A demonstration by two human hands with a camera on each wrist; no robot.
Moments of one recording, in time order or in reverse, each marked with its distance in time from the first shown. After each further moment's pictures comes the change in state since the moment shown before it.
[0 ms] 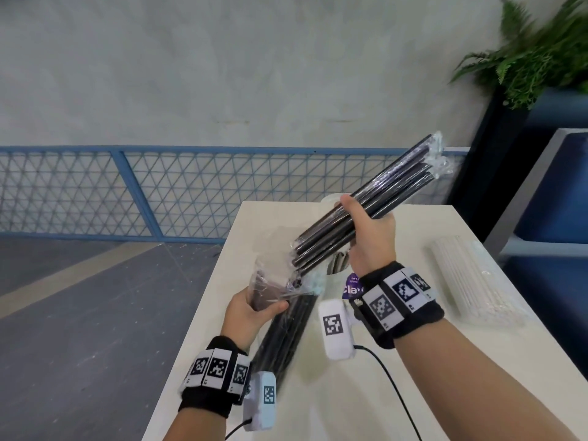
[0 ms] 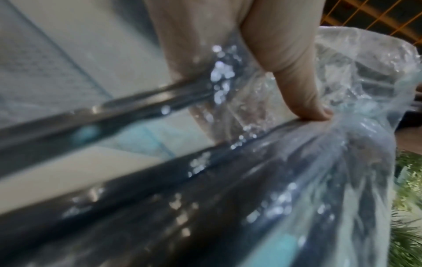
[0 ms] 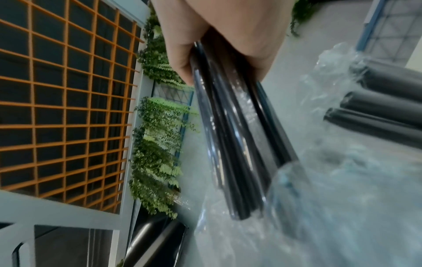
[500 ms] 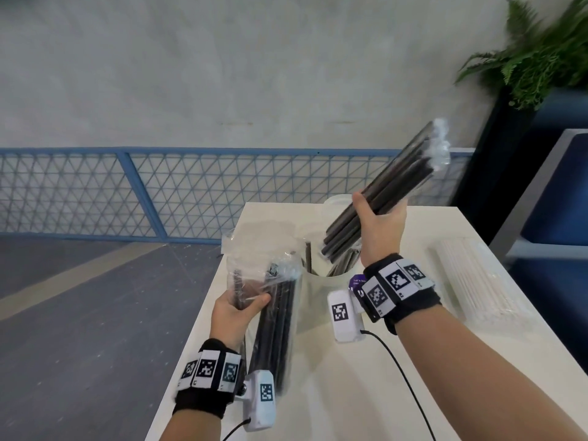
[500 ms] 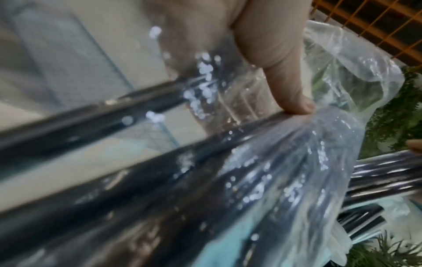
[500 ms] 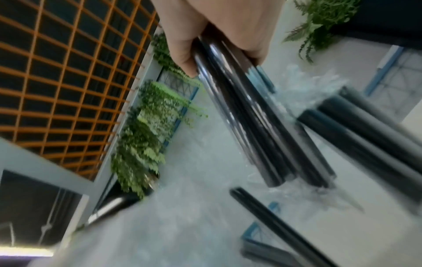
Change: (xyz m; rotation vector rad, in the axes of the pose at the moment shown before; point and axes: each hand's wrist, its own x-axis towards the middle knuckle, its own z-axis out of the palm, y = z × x) left_hand 0.005 -0.011 -0.015 -0.121 0.190 0.013; right_hand 0.024 0.006 -0.008 -0.221 0.107 -0.234
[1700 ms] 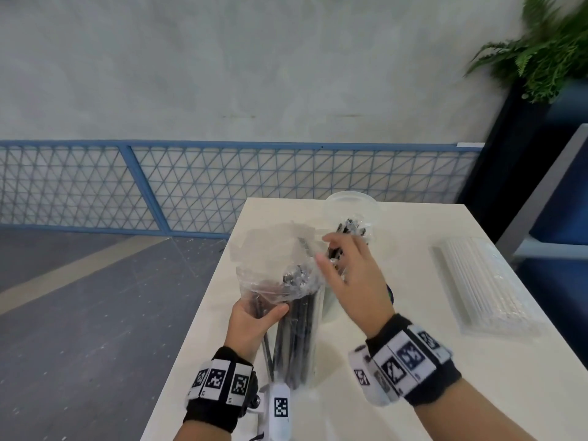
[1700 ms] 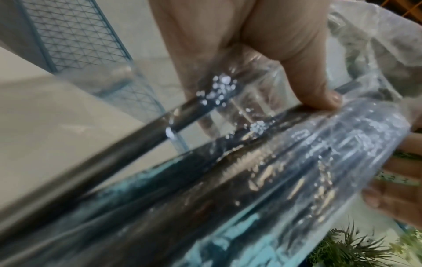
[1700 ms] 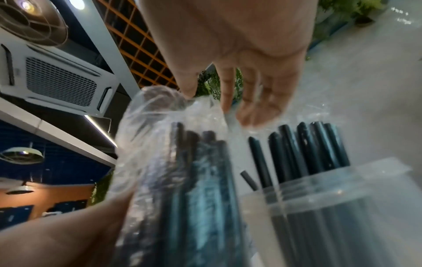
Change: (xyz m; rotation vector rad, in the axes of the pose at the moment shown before) left_hand -0.009 -0.013 0.024 -0.195 -0.144 0.007; right_hand -0.056 0.029 -0.035 -0.693 -0.561 -0.377
